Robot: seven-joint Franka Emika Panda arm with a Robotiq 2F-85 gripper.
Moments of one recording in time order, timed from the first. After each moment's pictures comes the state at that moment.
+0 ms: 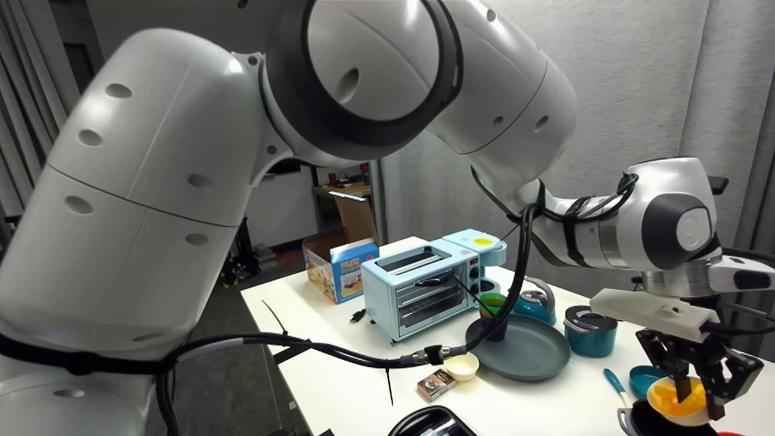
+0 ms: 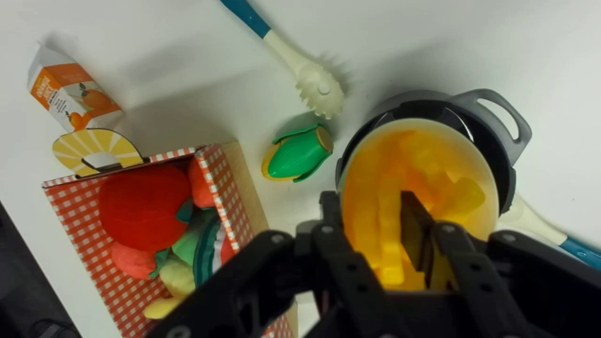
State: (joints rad) arm -0.07 0.56 -0.20 -1.68 -0.21 2.29 0.20
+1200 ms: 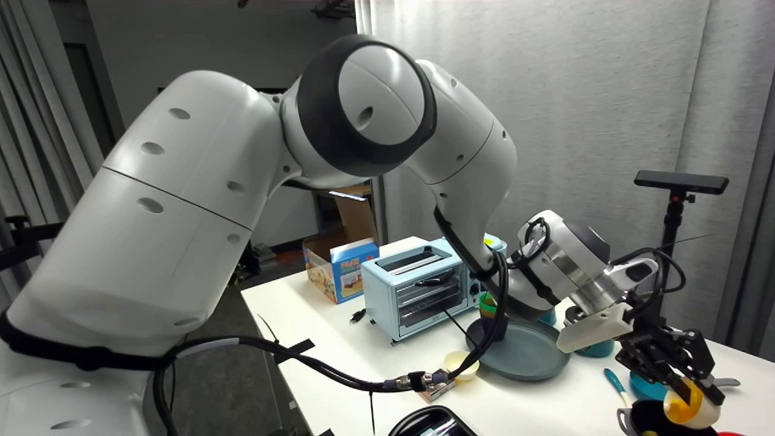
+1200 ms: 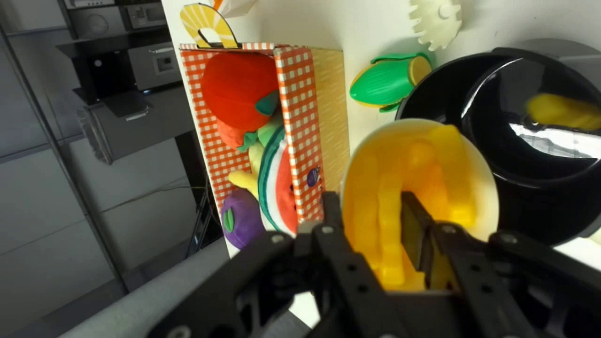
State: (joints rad) arm 0.19 0.67 -0.33 -1.70 -0.94 2.33 0.71
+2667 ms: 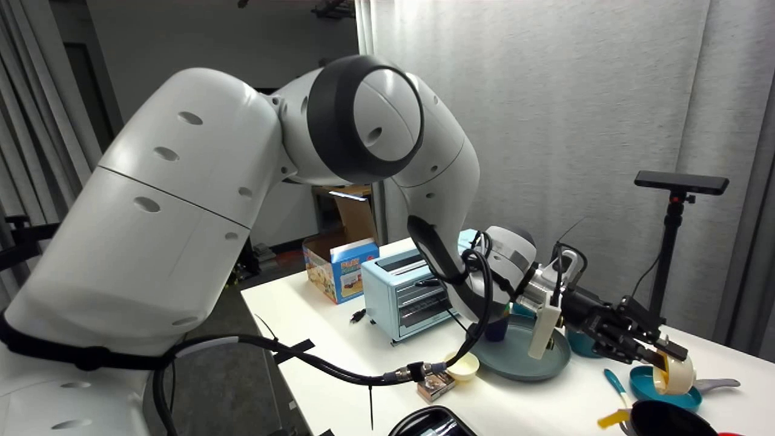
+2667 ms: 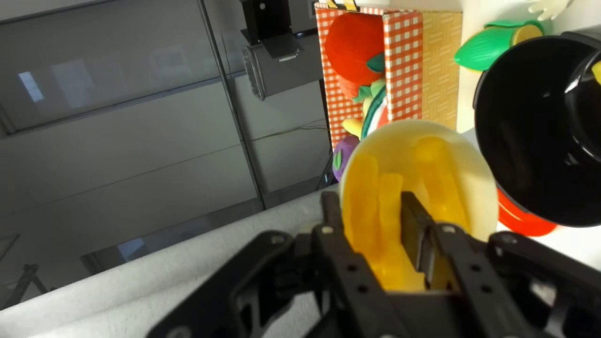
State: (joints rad) arm 0.19 0.66 -0.11 -1.75 -1.43 1.91 1.06
